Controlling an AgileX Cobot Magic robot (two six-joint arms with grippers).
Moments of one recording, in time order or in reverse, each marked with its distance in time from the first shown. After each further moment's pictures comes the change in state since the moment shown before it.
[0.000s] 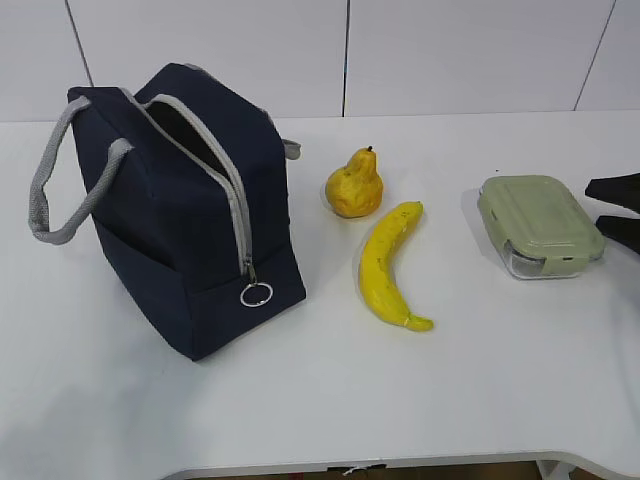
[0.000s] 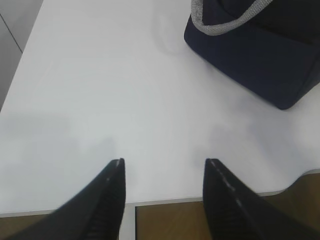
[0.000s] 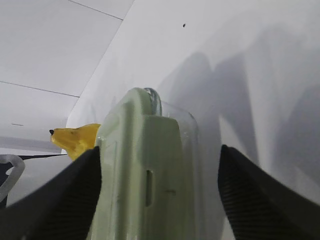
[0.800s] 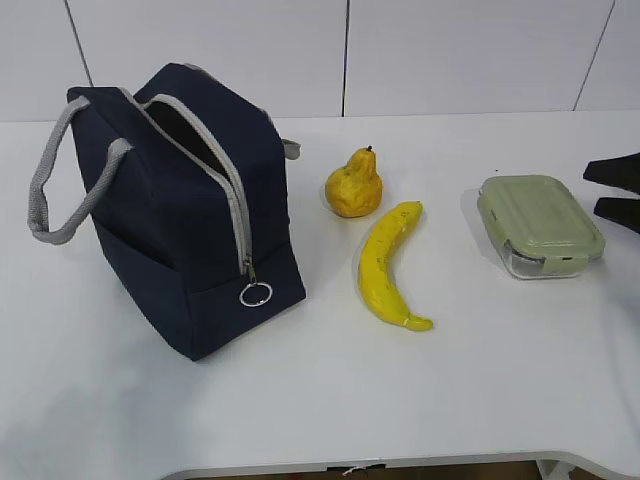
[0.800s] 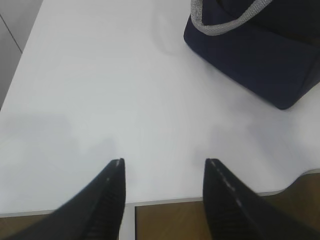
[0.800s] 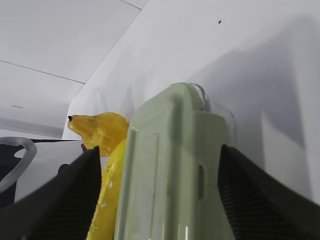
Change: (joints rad) left arm 0.000 0.000 0.000 0.000 0.000 0.000; right arm 0.024 -0.088 0.002 -0.057 -0.004 0.041
